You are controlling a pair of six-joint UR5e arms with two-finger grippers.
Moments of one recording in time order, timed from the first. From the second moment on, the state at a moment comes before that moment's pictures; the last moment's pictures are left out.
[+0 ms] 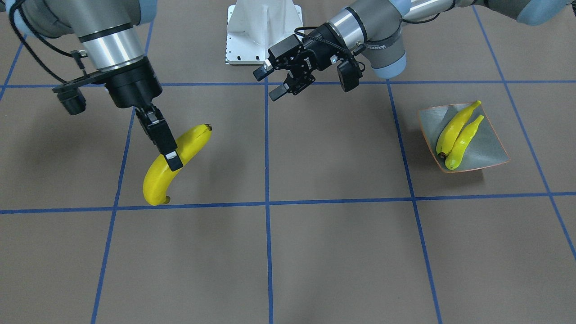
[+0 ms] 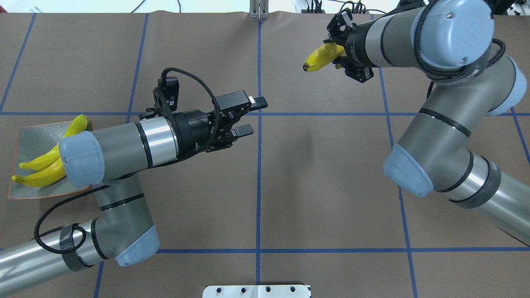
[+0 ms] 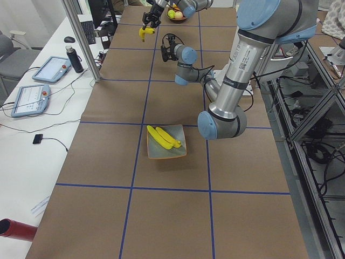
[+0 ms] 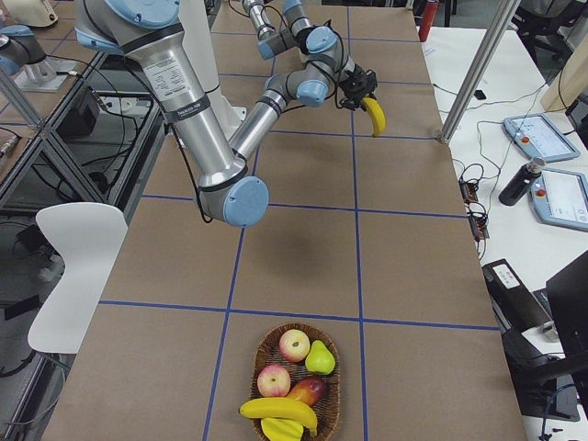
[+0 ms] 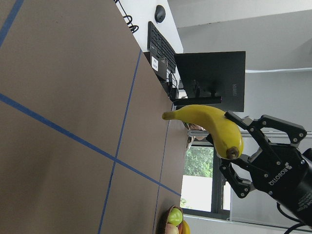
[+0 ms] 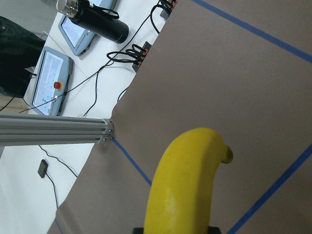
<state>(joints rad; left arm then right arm) -0.48 -2.09 -1.71 -2.86 -1.57 -1.92 0.75 -1.02 1.92 -1.33 1.62 2.14</state>
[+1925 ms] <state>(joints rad) -0.47 -2.11 -1.71 -2.87 -1.49 -1.92 0.52 -0.94 2.06 -1.53 1.45 2.22</state>
